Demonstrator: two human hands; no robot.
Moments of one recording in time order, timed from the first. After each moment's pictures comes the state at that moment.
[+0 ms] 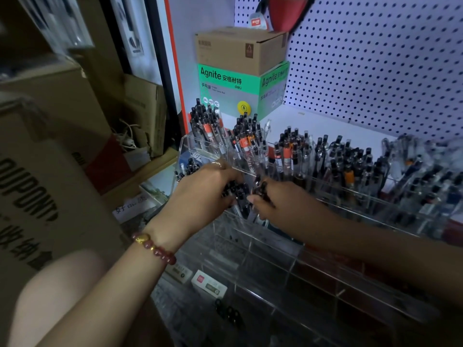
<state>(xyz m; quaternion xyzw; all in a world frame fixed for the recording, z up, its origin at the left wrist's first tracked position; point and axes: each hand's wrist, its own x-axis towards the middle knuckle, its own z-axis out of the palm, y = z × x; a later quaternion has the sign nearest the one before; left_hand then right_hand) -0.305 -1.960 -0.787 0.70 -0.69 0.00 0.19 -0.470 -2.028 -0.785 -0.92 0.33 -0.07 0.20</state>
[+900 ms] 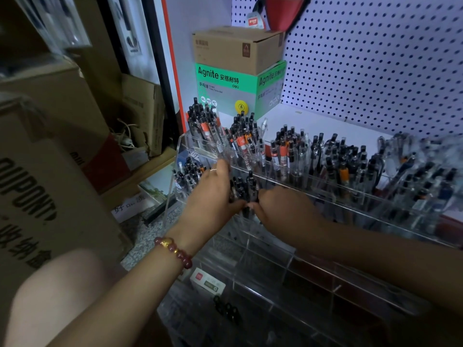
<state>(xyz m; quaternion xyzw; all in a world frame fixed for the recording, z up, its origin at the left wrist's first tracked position) -0.324 -1.969 -0.814 0.74 -0.62 -0.04 0.26 -0.466 -2.023 -0.792 -0.94 0.34 0.02 0.00</state>
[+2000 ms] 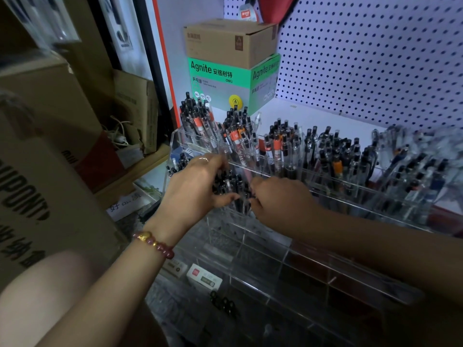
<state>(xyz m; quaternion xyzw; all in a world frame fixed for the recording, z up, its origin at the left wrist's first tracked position) -0.306 -1.961 -0.804 0.70 -0.67 0.05 0.25 -0.470 -2.024 -0.789 -0.94 0.33 -0.04 -0.02</state>
